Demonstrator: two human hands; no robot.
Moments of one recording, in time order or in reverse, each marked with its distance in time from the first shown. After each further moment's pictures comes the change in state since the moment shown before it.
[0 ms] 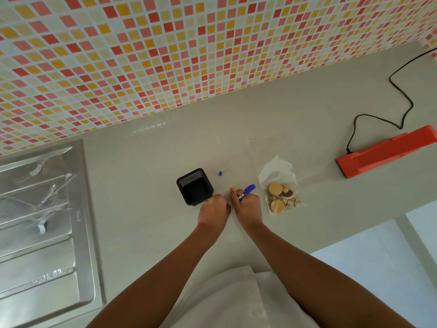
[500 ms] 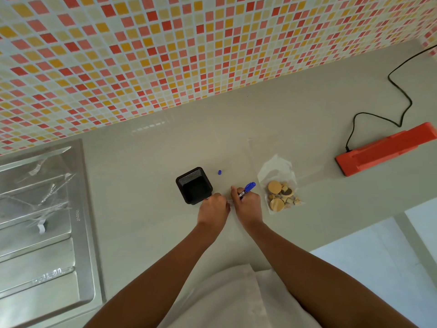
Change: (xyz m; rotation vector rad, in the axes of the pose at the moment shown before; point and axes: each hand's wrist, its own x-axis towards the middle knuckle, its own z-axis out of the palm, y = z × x) left_hand -0.001 0.000 0.001 0.039 0.021 0.033; right_hand 0.001 0.001 -0.001 -0.016 -0.014 0.028
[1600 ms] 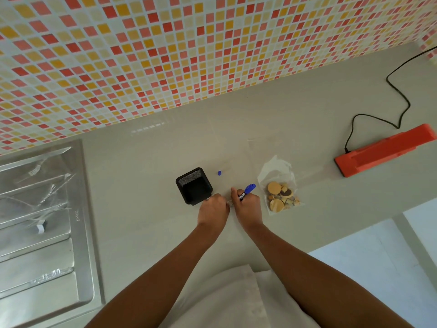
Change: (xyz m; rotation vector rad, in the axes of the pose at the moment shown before) left_hand 0.000 0.001 0.003 0.007 0.002 -0.012; right_hand -0.002 0.003 -0.001 0.001 0.015 -0.012
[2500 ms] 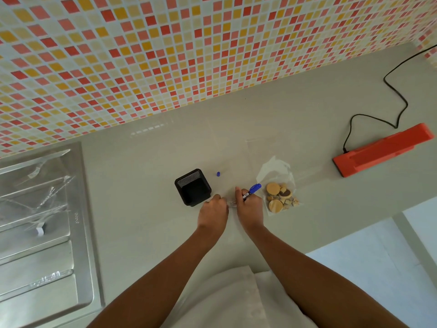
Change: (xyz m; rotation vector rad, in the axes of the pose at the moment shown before) left_hand -0.005 0.002 0.001 -0.015 0.022 0.043; right_hand -0.002 -0.004 -0.005 0.036 0.082 0.053
